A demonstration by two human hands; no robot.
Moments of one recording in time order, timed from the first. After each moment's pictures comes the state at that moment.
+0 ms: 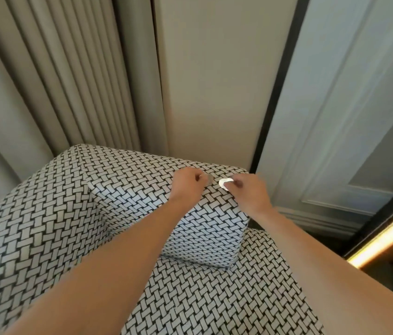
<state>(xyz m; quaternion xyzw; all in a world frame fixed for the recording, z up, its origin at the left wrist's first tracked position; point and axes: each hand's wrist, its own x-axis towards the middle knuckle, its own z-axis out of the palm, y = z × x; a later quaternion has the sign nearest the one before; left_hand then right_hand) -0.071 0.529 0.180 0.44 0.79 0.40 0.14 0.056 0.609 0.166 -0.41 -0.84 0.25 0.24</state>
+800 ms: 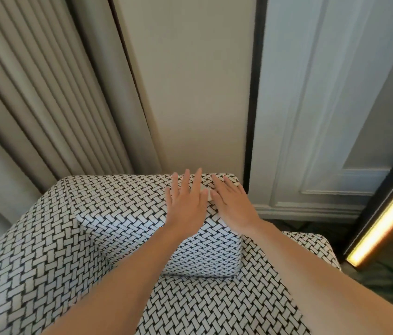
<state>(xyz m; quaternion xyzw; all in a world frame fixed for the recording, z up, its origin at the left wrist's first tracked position) -0.050 0.530 0.170 0.56 0.81 0.17 0.07 0.058 0.605 0.145 -0.37 -0.88 0.25 0.15</state>
